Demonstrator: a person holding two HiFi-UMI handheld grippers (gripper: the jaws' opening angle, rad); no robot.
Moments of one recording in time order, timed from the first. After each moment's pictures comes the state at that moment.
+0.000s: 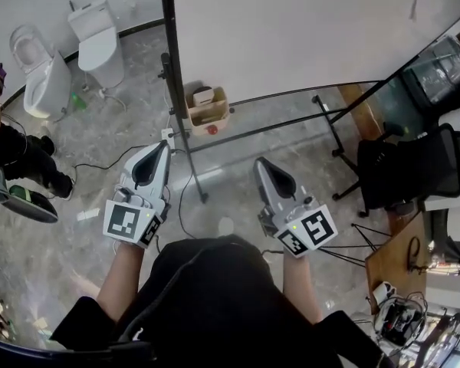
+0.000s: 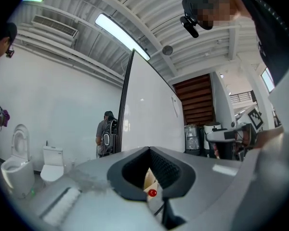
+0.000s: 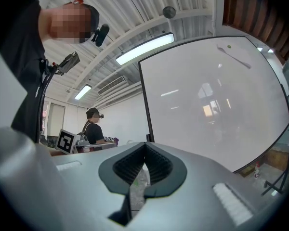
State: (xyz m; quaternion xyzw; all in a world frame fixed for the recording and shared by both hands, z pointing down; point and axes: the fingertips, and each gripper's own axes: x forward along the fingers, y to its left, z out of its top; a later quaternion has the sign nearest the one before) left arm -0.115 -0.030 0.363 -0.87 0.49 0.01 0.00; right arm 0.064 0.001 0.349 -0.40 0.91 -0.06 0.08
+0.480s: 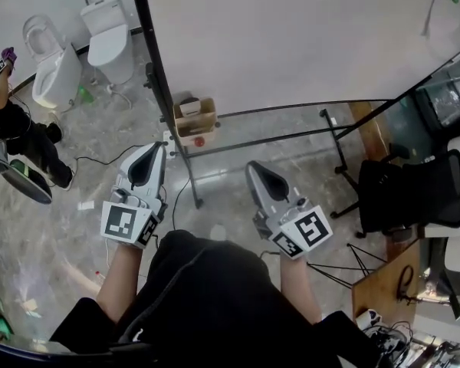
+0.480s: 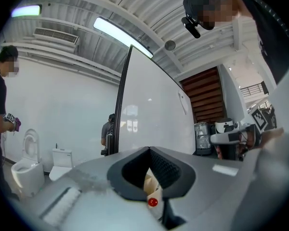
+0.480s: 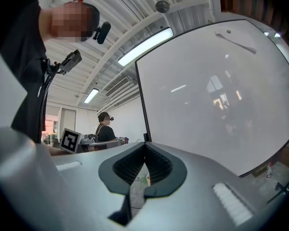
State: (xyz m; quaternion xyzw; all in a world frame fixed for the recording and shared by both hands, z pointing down) left arm -0.067 -0.065 0.356 -0.84 0.55 0.02 0.01; right arm 0.107 -0.046 0.358 -0.33 0.94 -0.08 0.08
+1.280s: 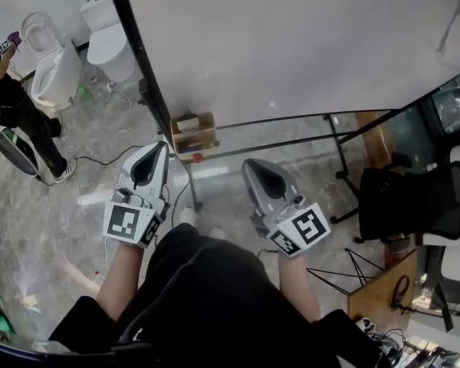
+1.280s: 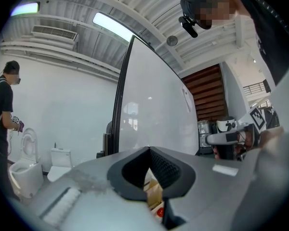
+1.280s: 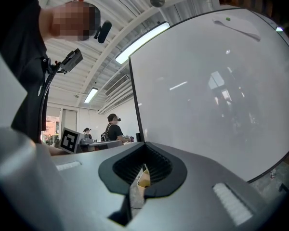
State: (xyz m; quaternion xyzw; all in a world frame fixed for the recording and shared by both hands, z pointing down) left arm -0.065 -0.124 0.359 -0.84 0.55 0.01 0.00; right arm 0.094 -0.109 0.360 -0.31 0.94 -0.09 0.08
